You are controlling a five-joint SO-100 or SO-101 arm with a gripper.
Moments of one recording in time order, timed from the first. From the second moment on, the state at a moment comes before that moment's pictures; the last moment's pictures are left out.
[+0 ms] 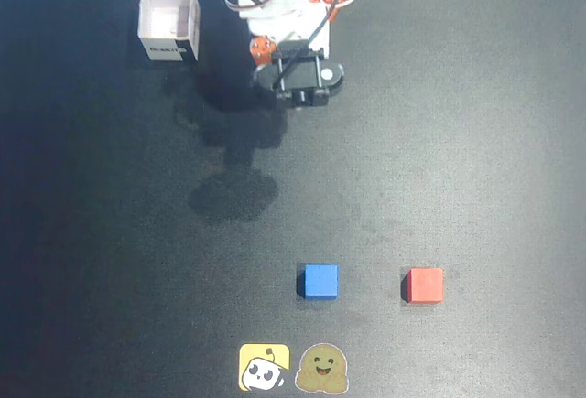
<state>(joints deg) -1.7 176.9 164.5 74.1 80.7</state>
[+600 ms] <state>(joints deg) -3.7 159.0 151.3 70.7 80.2</state>
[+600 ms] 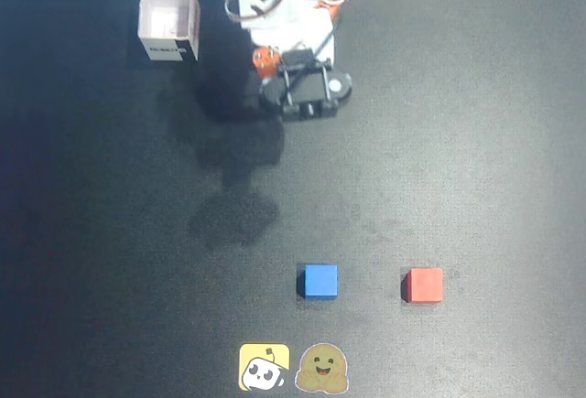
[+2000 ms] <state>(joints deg) -19.4 88.2 84.7 71.0 86.7</state>
